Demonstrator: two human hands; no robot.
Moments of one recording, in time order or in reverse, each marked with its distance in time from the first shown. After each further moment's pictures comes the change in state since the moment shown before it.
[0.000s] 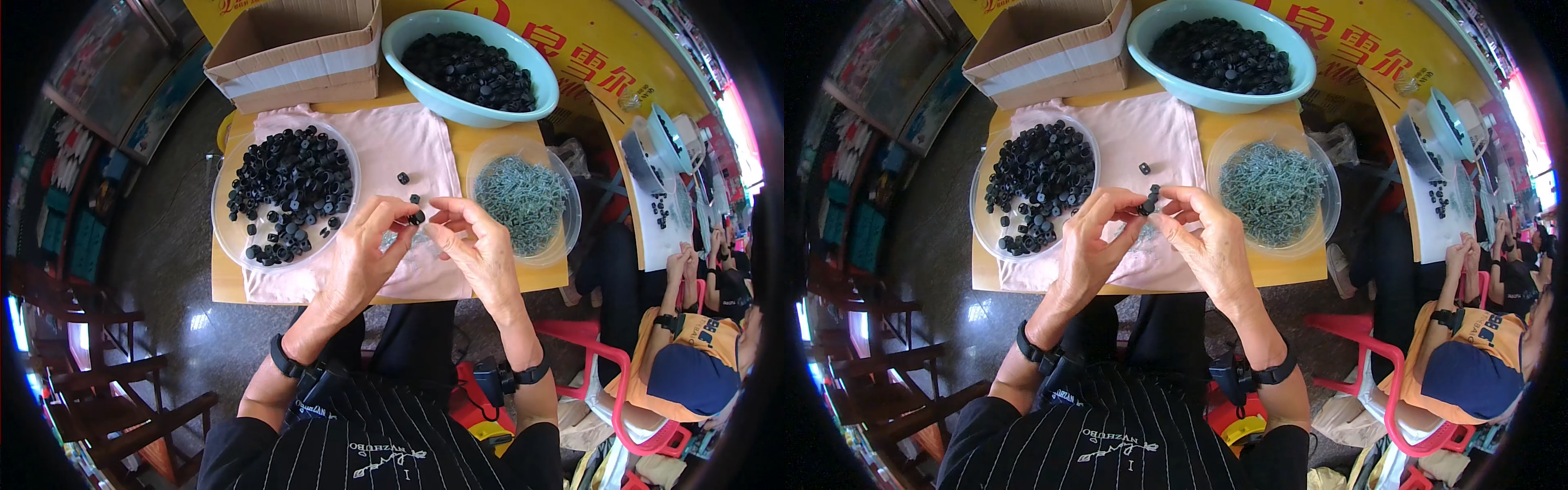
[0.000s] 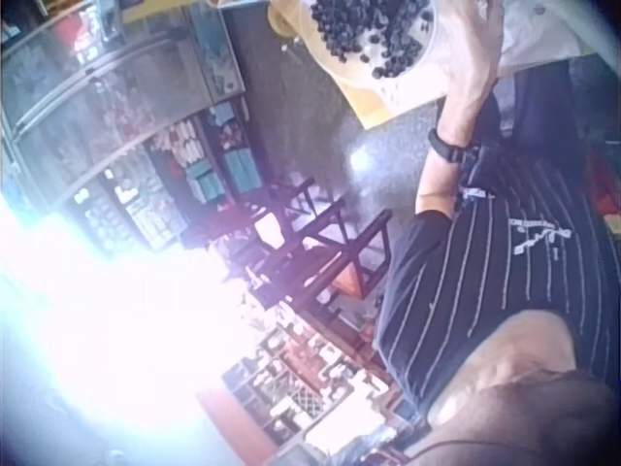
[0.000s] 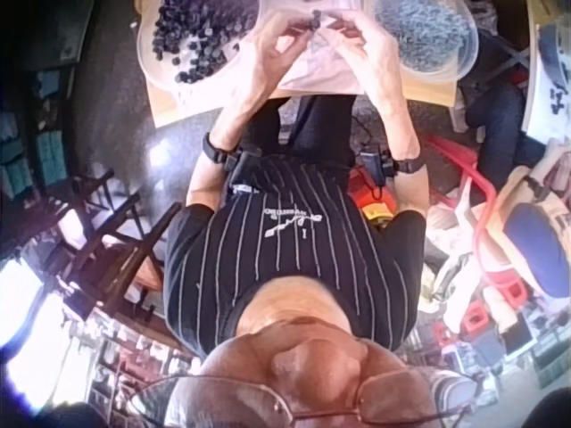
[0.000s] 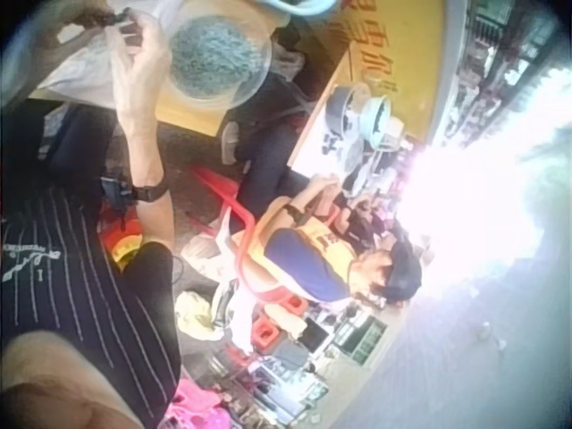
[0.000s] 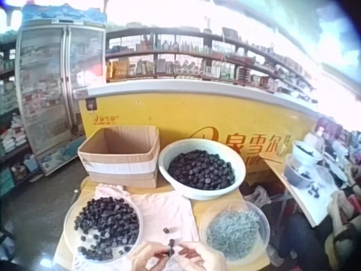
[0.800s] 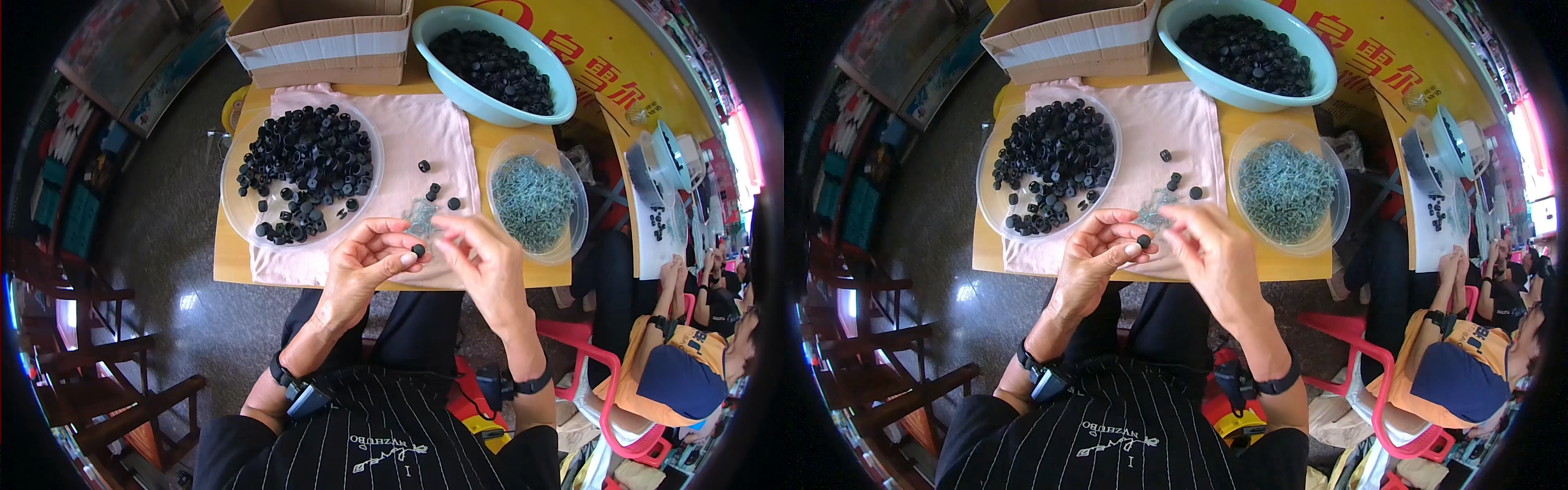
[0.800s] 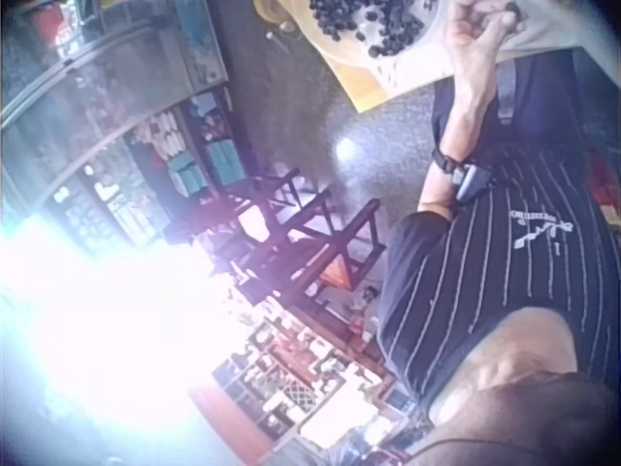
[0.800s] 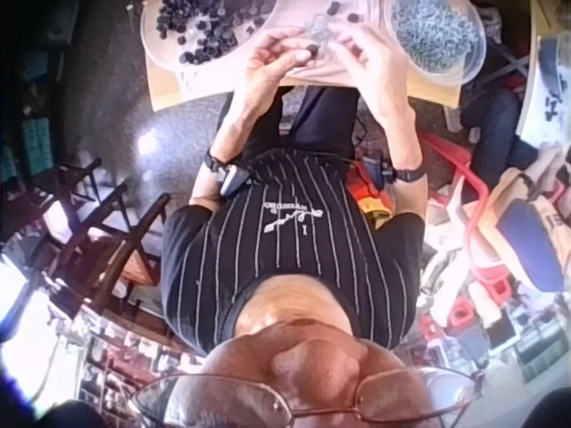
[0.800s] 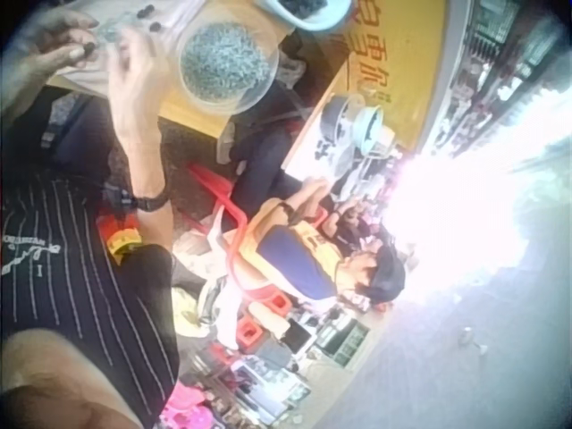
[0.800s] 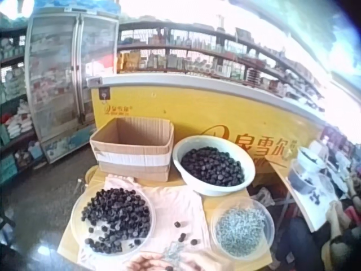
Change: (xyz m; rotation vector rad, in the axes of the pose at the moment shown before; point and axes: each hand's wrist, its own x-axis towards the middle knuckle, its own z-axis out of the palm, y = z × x) left_hand -0.054 -0.008 -0.014 -1.079 0.020 -0.600; right_hand -0.021 -0.008 0.010 -0.618 -0.066 -0.219
